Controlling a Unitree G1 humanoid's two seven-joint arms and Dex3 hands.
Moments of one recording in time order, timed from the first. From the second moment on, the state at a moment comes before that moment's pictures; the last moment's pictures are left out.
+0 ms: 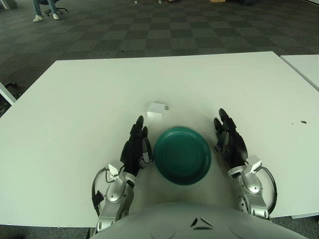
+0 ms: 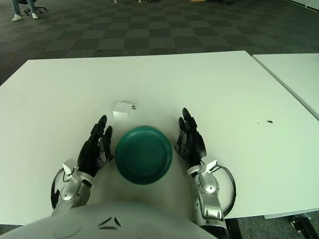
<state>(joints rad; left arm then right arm) 0.47 -0.07 -0.18 -0.23 -0.17 -0.11 -0.13 0.34 -0.01 0.01 -0.02 0.14 -0.29 0.18</state>
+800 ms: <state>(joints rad) 0.00 -0.01 -0.02 -0.36 -0.09 0.24 0.05 0.33 -0.01 0.03 -0.01 0.11 -0.30 0.15</state>
